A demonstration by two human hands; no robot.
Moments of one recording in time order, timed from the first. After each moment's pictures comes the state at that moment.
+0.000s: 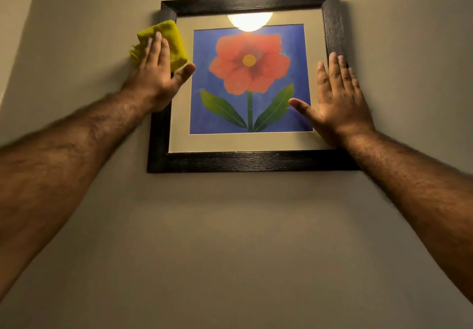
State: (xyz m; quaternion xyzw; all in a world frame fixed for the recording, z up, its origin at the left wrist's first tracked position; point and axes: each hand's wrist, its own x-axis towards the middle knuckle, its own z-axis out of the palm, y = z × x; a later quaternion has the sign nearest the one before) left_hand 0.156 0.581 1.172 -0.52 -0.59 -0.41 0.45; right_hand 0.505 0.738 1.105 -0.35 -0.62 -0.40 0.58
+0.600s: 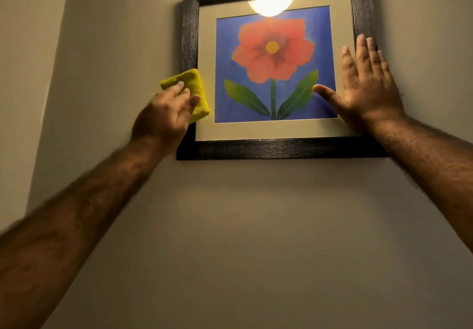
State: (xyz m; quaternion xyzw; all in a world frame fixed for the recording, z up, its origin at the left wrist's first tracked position) left_hand 0.159 0.548 1.058 -0.52 -0.52 -0.45 0.50; right_hand 0.505 0.742 1.106 -0.33 -0.61 -0.41 0.59
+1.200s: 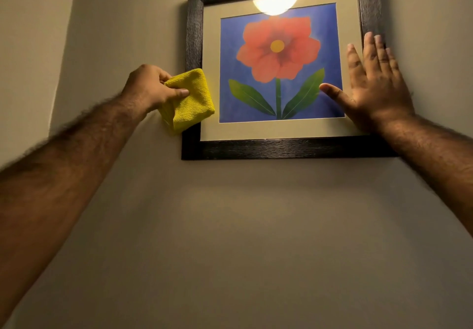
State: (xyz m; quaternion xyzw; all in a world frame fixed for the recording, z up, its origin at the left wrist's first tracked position) left_hand 0.142 0.517 1.124 -0.49 -0.62 -0.54 0.28; right_hand 0.506 0.746 1.105 -0.32 -0.62 -0.40 0.60
